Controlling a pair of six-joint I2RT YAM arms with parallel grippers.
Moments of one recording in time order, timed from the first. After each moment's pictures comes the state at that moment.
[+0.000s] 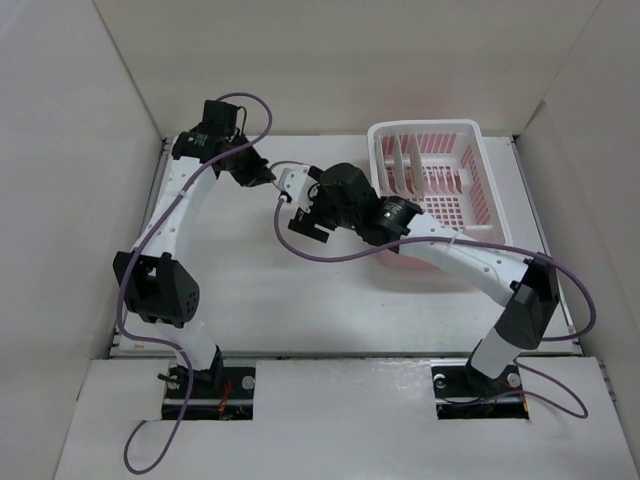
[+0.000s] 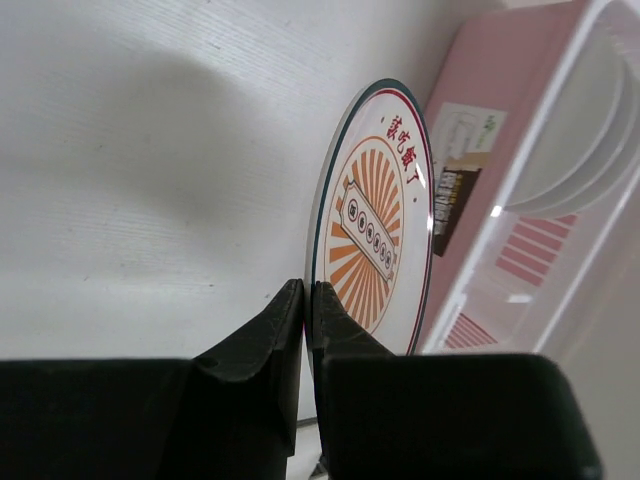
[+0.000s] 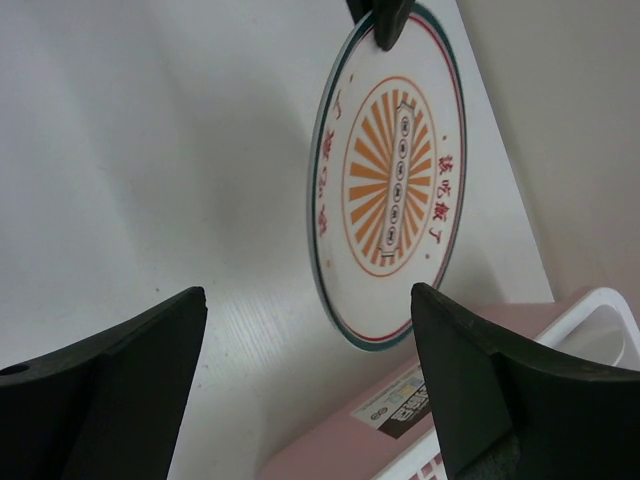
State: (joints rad) left arm -0.22 1.71 1.77 -0.96 0.20 -0.82; right arm 0.91 1.64 1.56 -0.42 0.08 -0.52
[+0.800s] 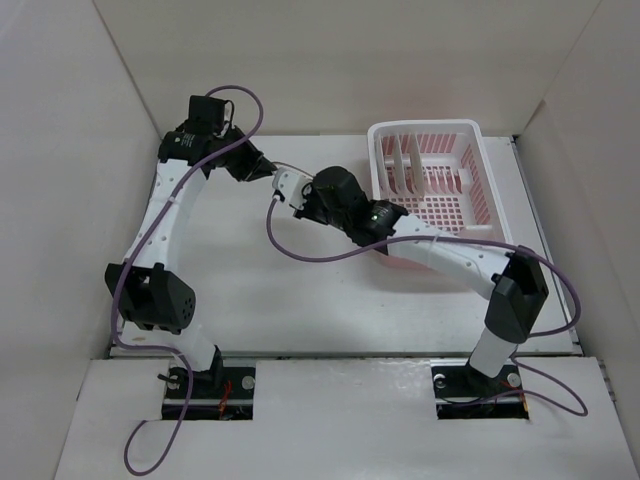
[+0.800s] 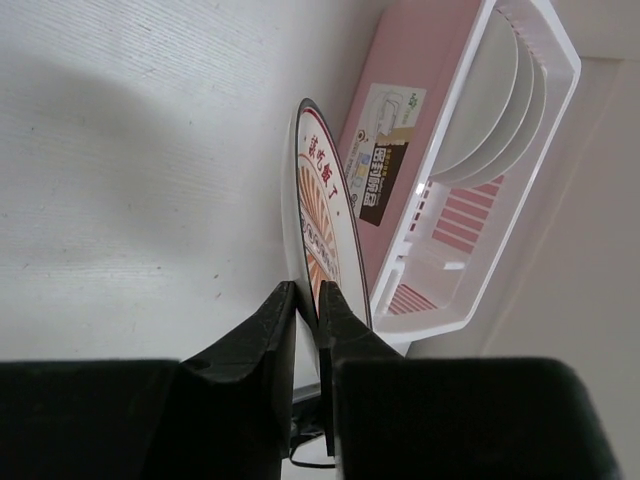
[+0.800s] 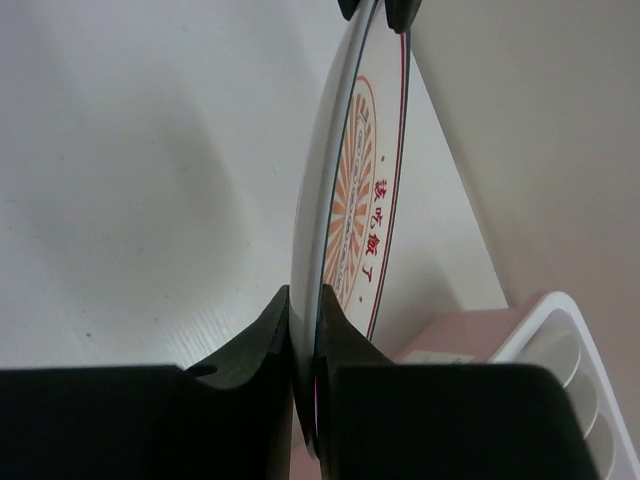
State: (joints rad) left arm -0.17 1.65 1.80 -0.96 0.34 -0.87; right arm 0.91 1.72 1.52 -0.24 0.20 -0.58
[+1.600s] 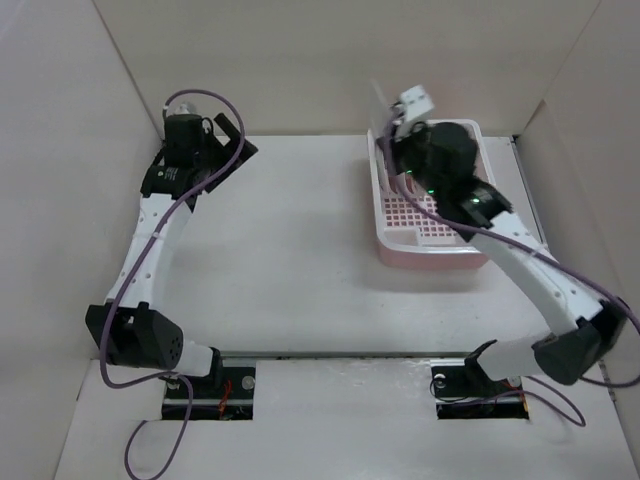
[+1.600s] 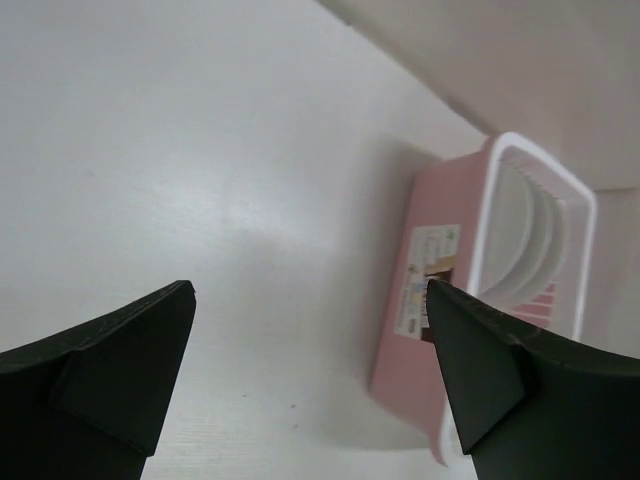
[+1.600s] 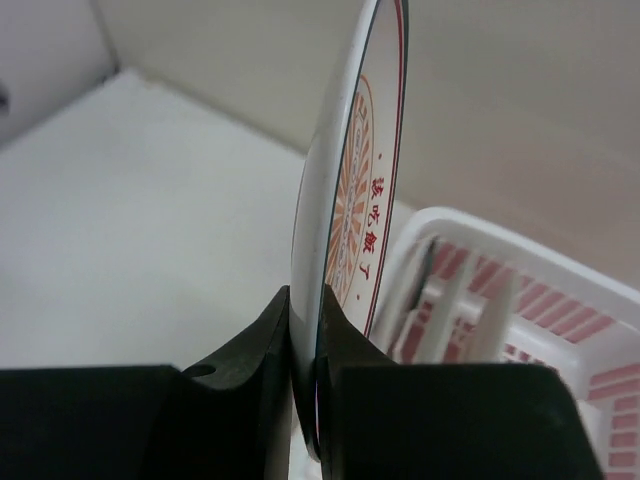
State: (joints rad) left arm -0.11 1.42 1.54 -0.63 0.09 -0.74; right arm 0.66 1.42 1.47 -0.20 0.14 -0.15
